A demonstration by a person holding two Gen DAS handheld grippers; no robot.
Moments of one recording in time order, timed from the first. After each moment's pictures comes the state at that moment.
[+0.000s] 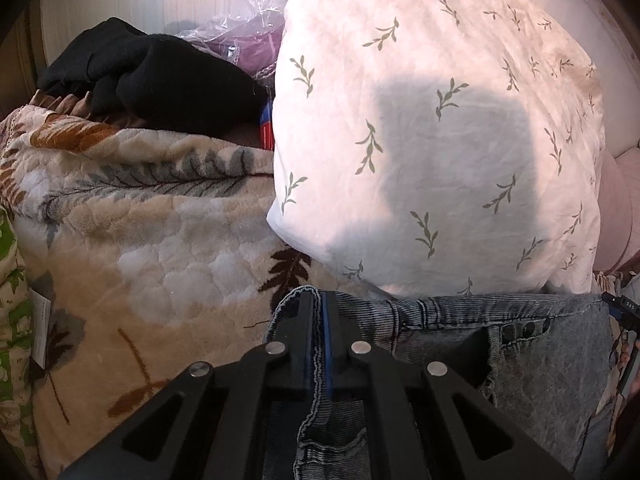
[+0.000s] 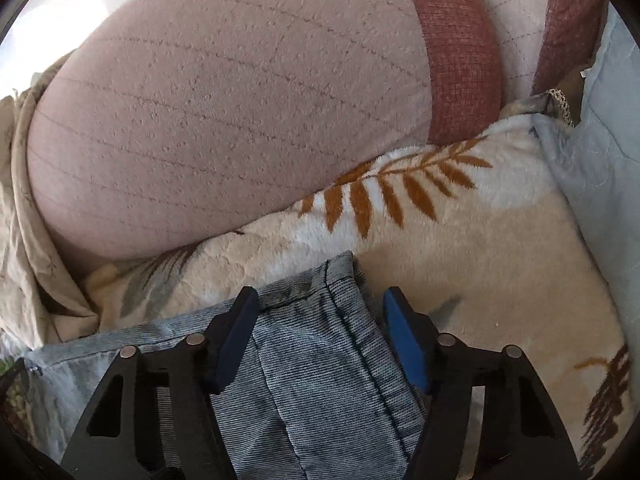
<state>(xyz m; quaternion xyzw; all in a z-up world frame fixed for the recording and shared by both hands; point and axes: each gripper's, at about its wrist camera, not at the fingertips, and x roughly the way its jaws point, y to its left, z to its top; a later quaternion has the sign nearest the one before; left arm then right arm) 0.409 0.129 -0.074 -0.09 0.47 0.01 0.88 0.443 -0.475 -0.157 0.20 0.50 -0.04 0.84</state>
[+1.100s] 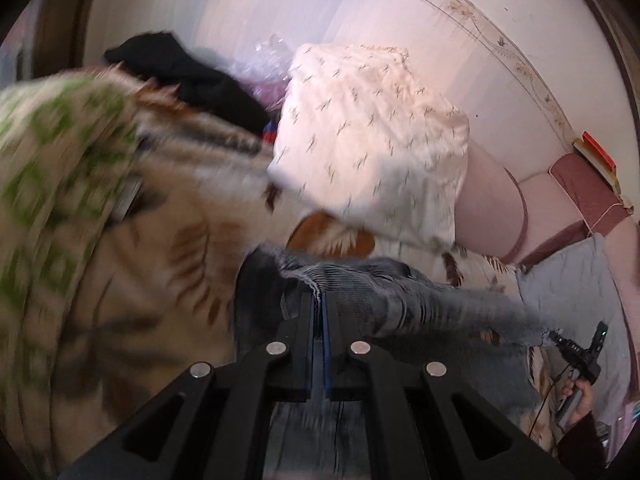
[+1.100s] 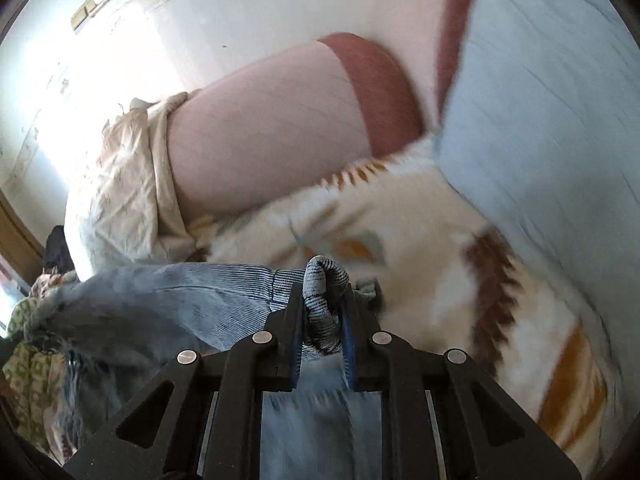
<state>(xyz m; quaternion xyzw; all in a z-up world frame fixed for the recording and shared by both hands) 0.153 0.180 0.020 -0.18 0.41 -0.07 0.89 0.200 -0.498 -0.044 0.22 0.40 -0.01 0.89</state>
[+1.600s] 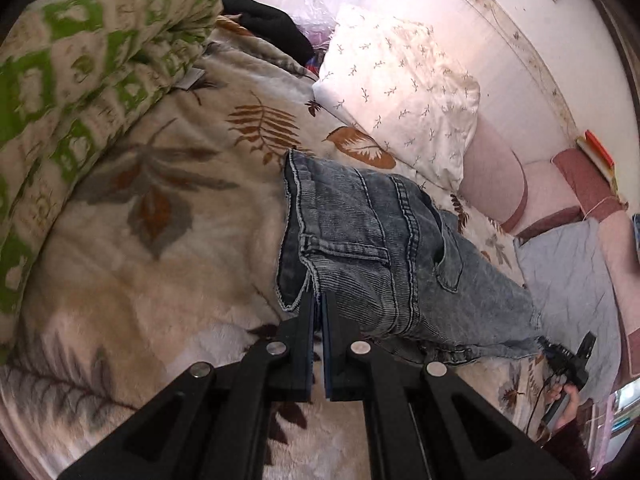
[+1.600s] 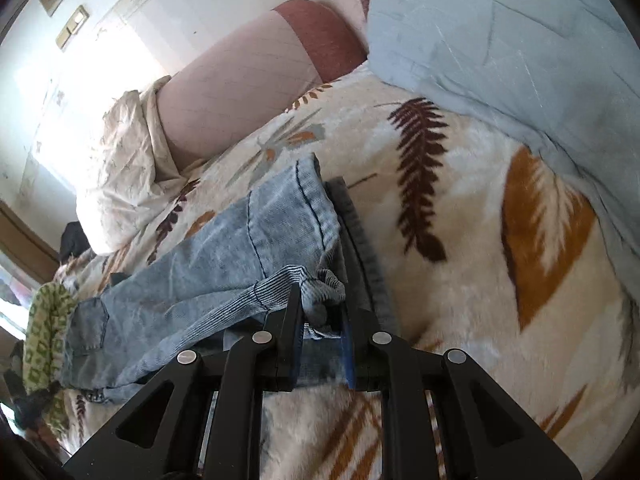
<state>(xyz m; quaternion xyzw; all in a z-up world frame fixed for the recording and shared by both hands) 0.043 0.194 -0.046 -0.24 0.44 -0.06 0.86 0.088 -0.510 -0.092 0.28 0.43 0.00 0.86</state>
